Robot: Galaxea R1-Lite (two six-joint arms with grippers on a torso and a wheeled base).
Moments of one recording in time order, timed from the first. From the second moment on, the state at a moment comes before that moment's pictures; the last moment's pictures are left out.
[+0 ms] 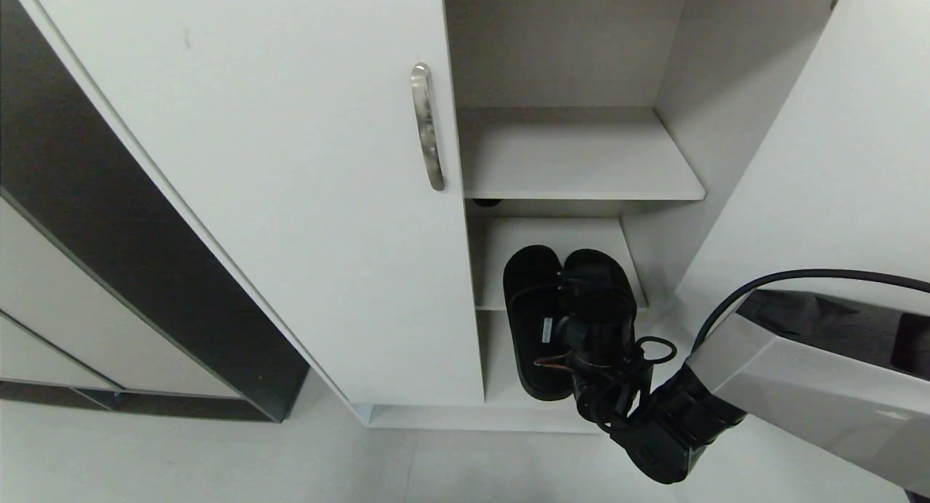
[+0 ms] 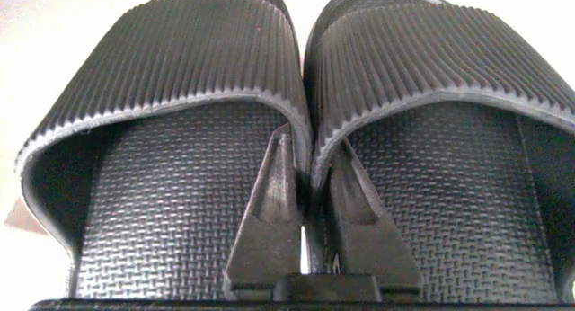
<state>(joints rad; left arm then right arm) 0.00 0.00 0.00 0.00 -0.02 0.02 0.73 2.29 -1.03 -1.21 -0.73 0.11</state>
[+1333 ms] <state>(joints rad) 0.00 0.00 0.00 0.00 -0.02 0.01 0.64 2.42 -1.51 -0.88 -0.73 0.13</state>
